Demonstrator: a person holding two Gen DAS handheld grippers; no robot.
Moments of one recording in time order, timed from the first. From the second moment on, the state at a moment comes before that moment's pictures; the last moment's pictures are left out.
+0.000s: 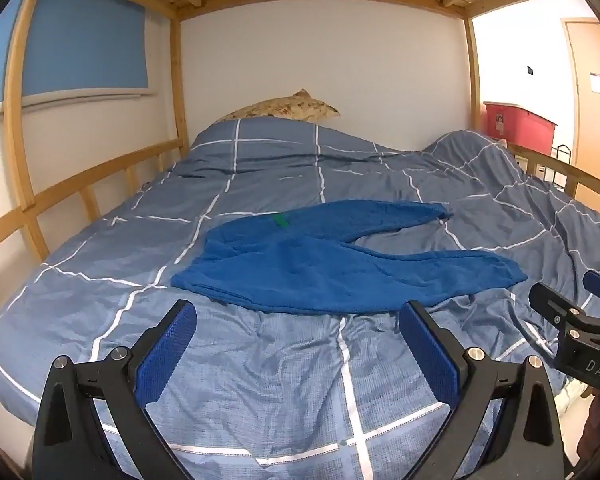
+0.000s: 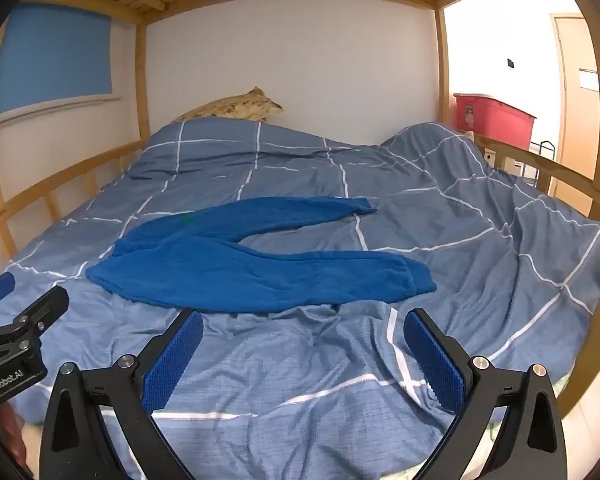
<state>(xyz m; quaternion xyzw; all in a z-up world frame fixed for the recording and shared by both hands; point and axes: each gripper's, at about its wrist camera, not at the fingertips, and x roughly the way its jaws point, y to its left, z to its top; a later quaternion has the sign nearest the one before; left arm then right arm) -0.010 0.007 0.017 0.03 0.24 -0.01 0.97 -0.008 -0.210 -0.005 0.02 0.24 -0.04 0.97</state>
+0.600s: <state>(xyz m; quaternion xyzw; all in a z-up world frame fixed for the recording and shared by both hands) -0.013 0.007 0.019 0.03 0.23 -0.02 0.97 -0.010 -0.209 -0.004 0.02 0.24 -0.04 0.97</state>
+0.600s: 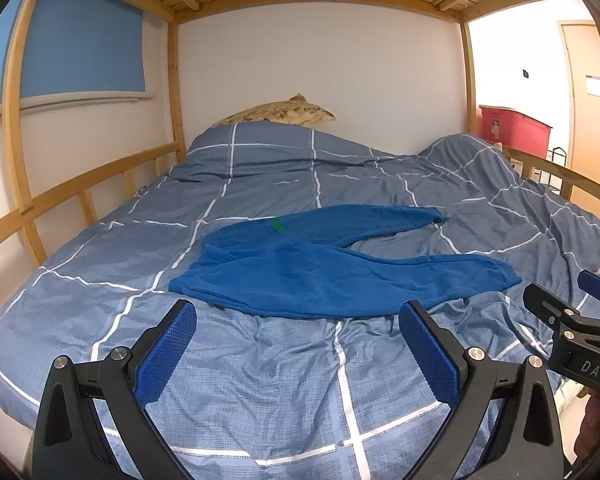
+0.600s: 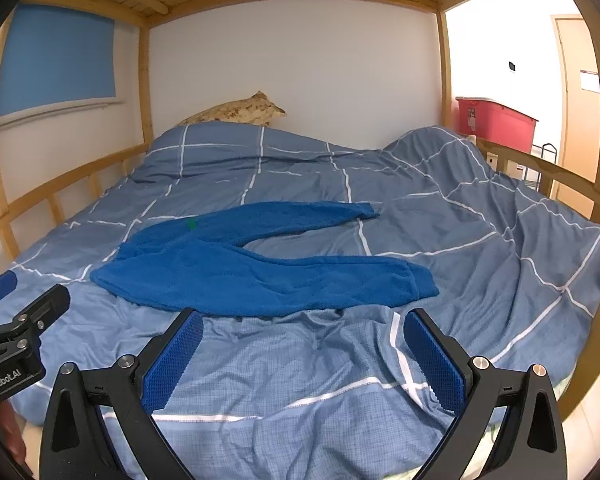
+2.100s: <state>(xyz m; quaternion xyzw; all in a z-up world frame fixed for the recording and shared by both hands) -0.013 0.004 0.026 0.03 0.22 -0.02 0.97 -0.011 -0.211 -0.001 0.02 0.23 -0.04 0.97</state>
